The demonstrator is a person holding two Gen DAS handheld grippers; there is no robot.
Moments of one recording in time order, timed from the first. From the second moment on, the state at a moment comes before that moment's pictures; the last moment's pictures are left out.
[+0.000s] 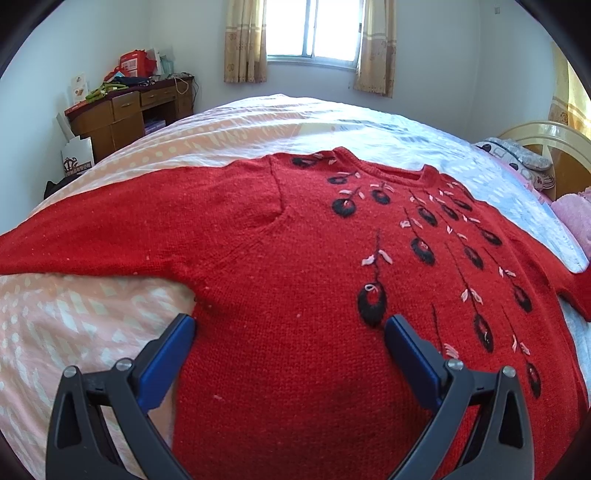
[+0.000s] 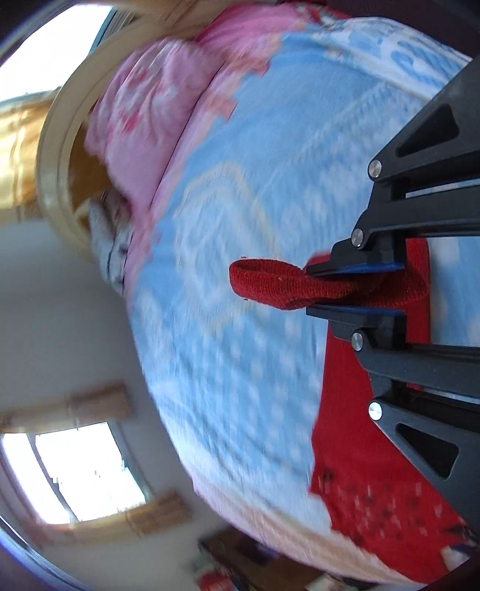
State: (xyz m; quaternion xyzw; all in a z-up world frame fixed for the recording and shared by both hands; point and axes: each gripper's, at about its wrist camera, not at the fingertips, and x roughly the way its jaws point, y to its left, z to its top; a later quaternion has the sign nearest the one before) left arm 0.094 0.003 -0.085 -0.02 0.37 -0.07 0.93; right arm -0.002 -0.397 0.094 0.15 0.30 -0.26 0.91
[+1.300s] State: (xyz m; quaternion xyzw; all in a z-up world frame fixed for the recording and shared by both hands) left arm 0.094 0.018 -0.086 -0.07 0.34 -0.11 0.93; right arm 0.161 -0.131 -0.049 0.15 0.43 0.18 0.87
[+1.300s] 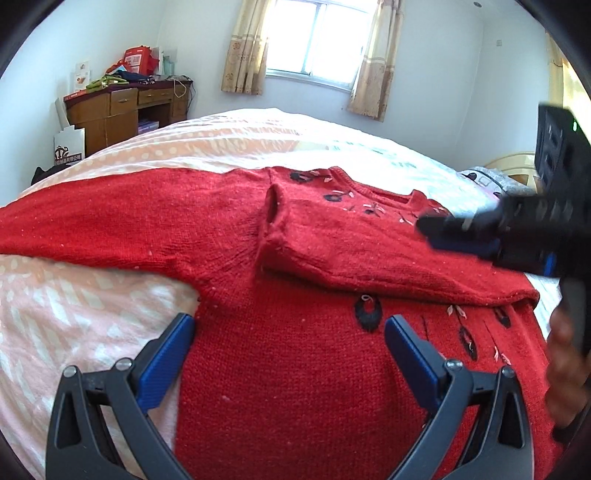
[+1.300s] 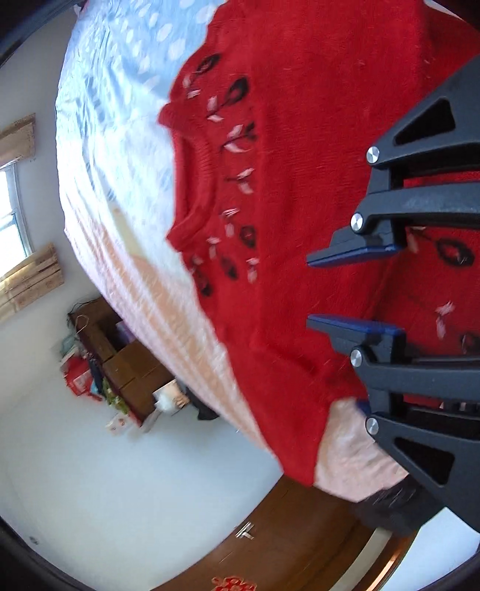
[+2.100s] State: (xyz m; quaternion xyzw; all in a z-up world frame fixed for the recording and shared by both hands) left arm 0.094 0.008 -0.086 -0.03 0.36 -0.08 0.93; right arm 0.075 -0.248 -0.060 0.09 0.37 -0.12 0.92
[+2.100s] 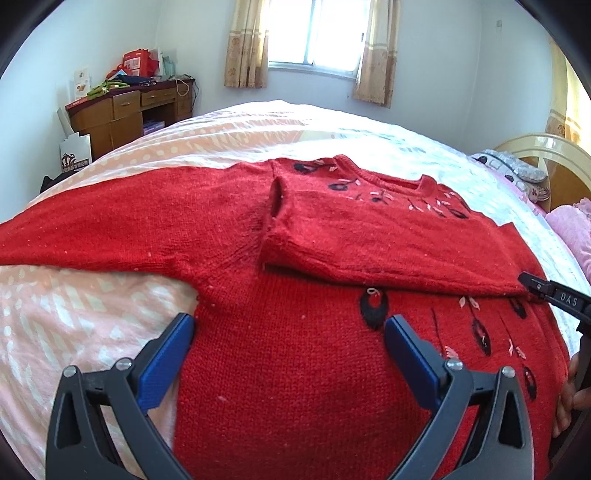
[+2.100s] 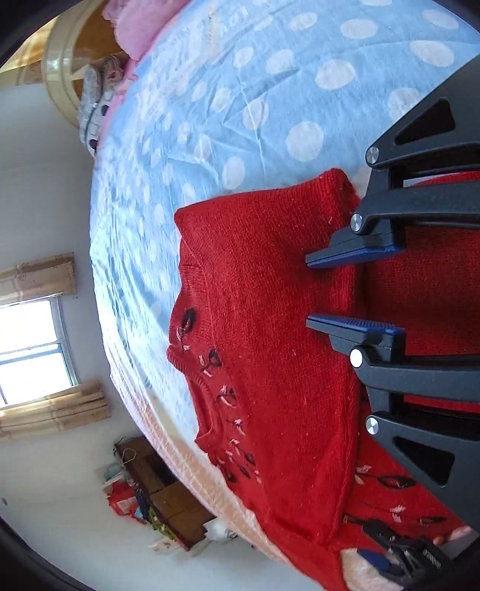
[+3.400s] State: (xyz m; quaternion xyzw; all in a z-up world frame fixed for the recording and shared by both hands) left arm 0.126 0.374 -0.078 -0.32 0.32 0.24 0.86; right arm 0.074 -0.243 -0.062 0.11 0.36 -0.08 0.92
